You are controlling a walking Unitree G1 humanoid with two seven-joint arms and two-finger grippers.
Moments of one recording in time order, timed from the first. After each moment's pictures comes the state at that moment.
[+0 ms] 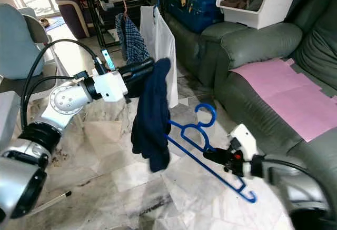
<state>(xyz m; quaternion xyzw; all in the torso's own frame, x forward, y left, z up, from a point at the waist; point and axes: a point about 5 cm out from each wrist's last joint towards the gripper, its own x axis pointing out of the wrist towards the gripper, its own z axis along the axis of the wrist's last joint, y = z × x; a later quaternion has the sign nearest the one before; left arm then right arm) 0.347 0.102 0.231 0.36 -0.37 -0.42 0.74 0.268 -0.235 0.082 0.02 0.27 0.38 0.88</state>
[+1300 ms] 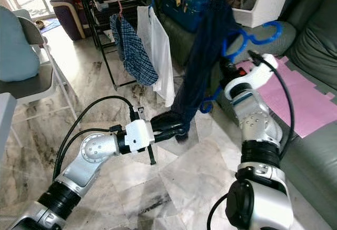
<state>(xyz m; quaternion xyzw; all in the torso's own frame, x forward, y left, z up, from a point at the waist) 0.278 0.046 0.141 0.19 -0.18 -0.58 0.77 0.379 -0.208 0.197 0.37 -0.02 0.05 0.93</state>
